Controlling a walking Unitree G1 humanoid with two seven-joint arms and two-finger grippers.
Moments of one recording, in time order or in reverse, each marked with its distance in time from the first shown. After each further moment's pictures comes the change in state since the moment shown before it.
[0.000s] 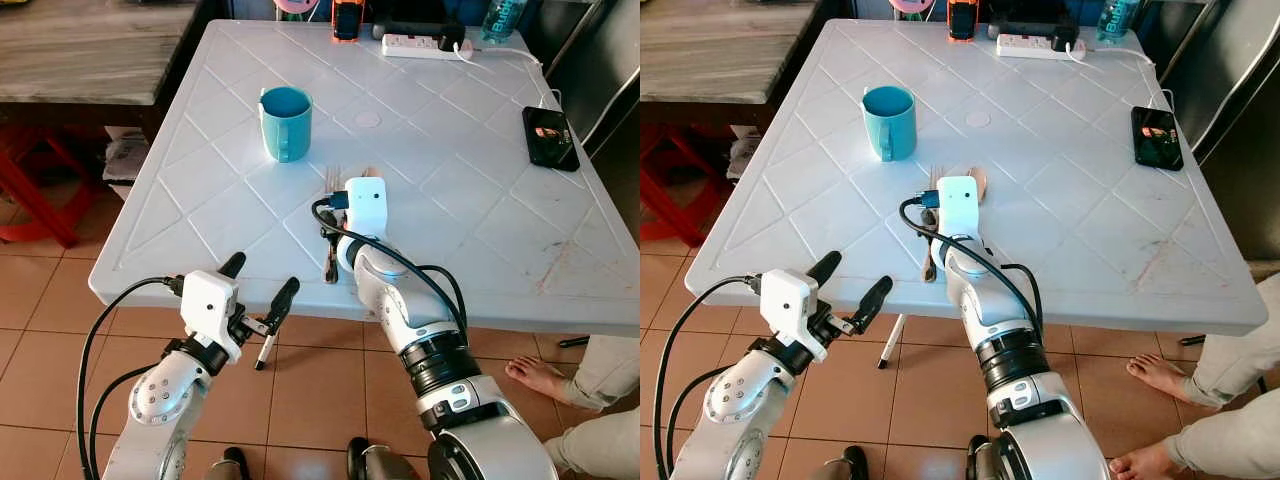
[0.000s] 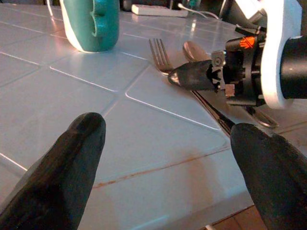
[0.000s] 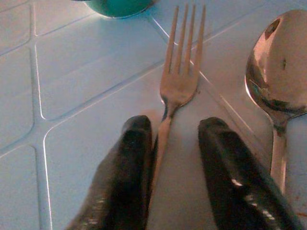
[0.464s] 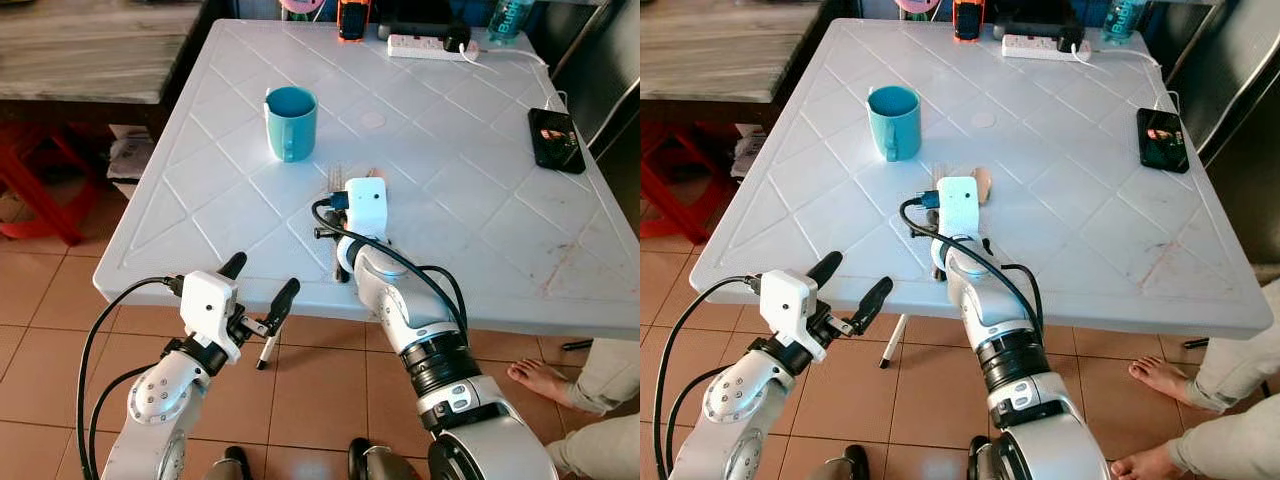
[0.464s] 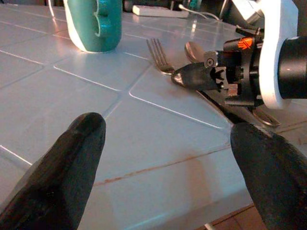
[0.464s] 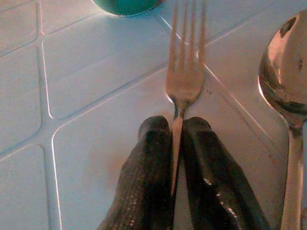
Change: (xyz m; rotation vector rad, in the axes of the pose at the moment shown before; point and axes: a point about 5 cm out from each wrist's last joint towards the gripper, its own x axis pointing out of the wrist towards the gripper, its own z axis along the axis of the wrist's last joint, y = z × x) left arm 0.000 0.001 0.000 0.001 -0.003 -0.004; right arm -0.001 -0.002 -0.001 -0.006 0.000 -0.003
